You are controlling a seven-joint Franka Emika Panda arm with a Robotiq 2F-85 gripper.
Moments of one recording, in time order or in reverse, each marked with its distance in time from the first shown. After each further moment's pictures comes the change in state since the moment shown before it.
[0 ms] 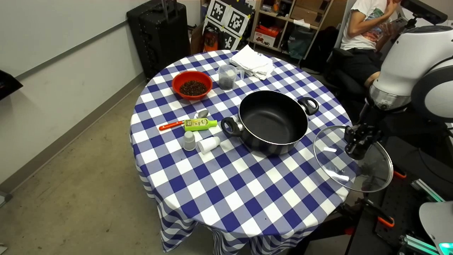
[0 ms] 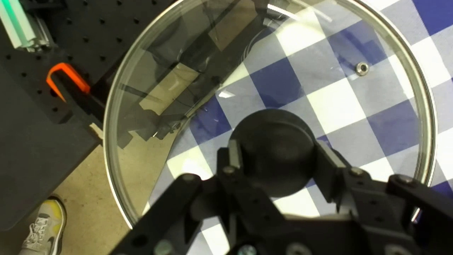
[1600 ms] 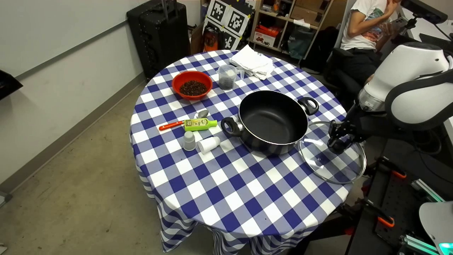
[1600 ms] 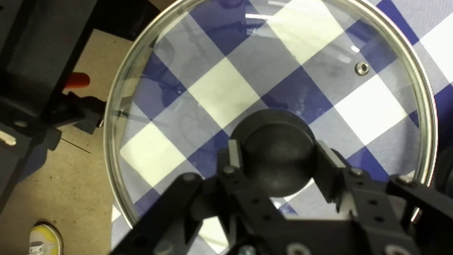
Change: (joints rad) arm 0.015 0.181 -0.044 0.006 0.181 0.333 0.020
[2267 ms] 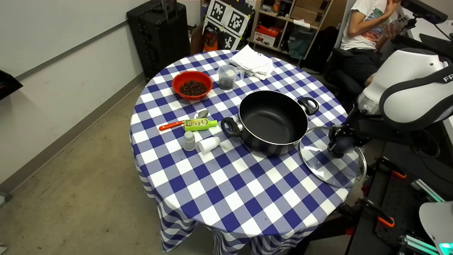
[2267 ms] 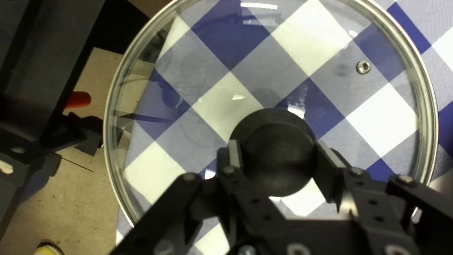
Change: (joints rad) arm 0.003 0.035 0.001 0.001 0.104 0.002 -0.058
